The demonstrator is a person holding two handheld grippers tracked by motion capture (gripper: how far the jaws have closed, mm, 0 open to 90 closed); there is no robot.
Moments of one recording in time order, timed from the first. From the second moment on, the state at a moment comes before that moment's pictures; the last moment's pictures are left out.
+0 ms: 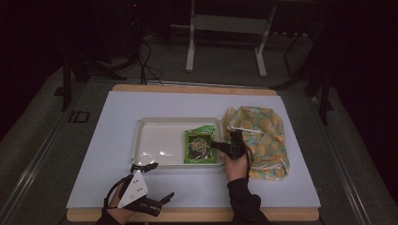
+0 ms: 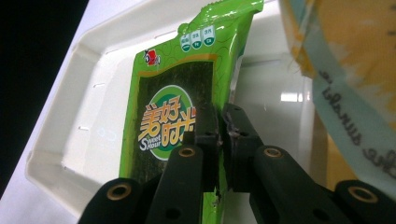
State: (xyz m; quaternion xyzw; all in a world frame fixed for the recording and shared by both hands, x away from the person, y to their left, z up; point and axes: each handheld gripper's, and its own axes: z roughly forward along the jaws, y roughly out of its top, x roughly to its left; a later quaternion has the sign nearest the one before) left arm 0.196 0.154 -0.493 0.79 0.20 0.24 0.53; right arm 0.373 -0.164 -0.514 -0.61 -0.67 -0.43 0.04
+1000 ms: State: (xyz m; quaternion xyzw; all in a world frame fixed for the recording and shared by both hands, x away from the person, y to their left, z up) left arm 0.196 0.154 -0.493 0.79 0.20 0.24 0.53; right arm 0.372 -0.155 -0.476 -0.53 -0.72 -0.44 0.00
